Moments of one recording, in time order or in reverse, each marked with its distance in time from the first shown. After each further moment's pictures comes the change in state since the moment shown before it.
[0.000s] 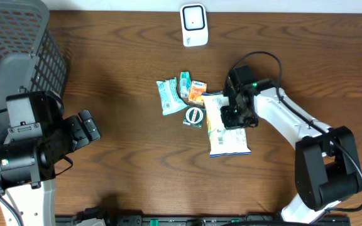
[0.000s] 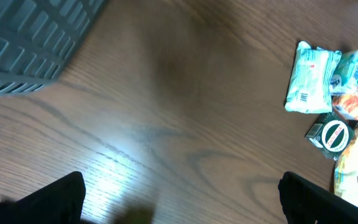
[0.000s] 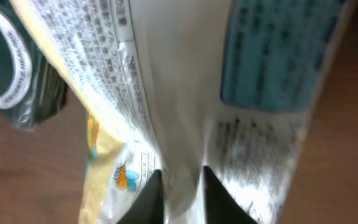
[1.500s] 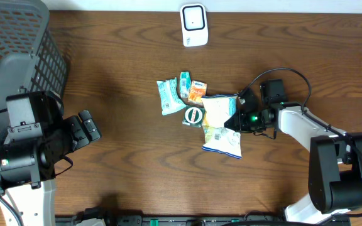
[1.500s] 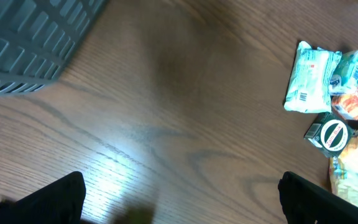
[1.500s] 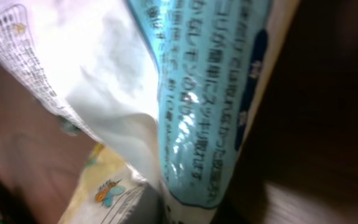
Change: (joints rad) left arm 0.000 0.000 0.000 0.000 0.000 0.000; right arm -0.217 -0.057 -0.344 0.487 -0.461 -0.040
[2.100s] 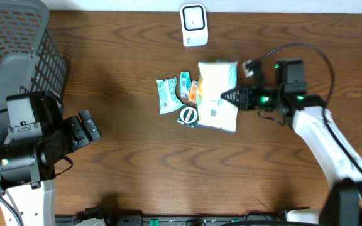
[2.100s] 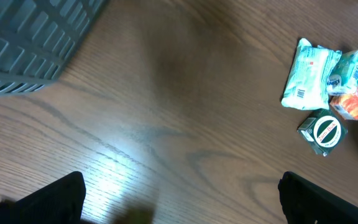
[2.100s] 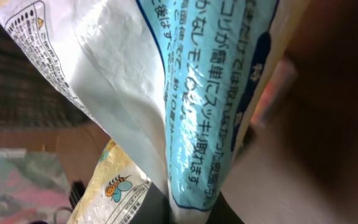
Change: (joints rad) left arm 0.000 0.000 0.000 0.000 0.000 0.000; right arm -0.015 -0.249 0.136 0.047 -0.221 0.103
